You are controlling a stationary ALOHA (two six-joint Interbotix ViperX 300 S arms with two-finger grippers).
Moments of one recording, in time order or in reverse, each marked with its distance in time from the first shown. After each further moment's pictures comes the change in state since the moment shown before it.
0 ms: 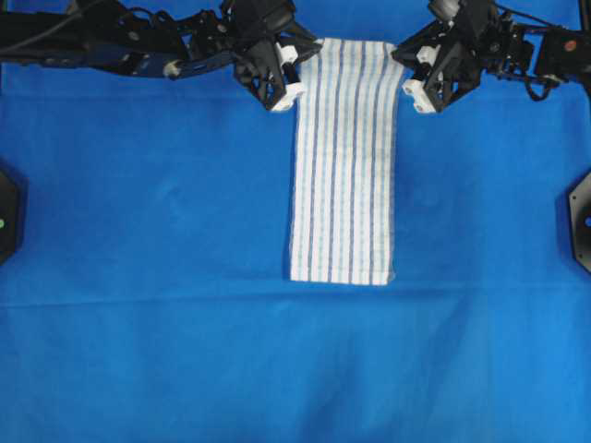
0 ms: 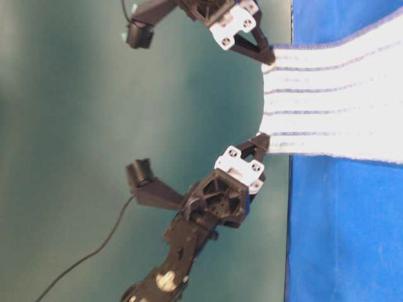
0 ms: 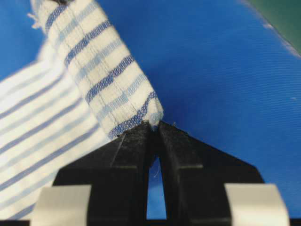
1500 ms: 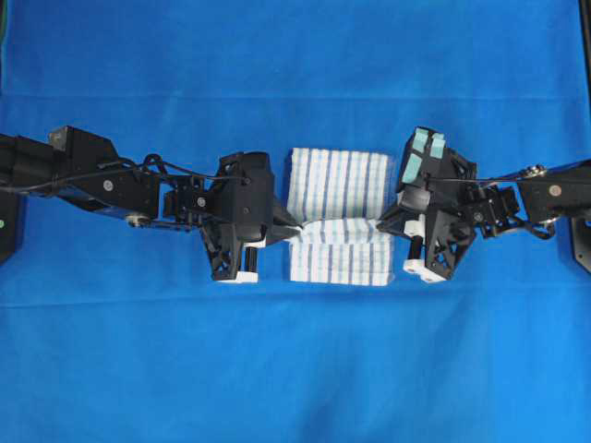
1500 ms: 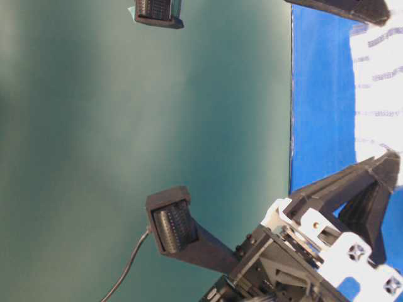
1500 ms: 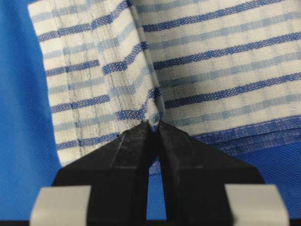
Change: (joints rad) left arm -0.425 -0.054 0.213 0.002 -0.011 -0.003; right arm 0.604 0.017 0.051 0.031 0.176 0.233
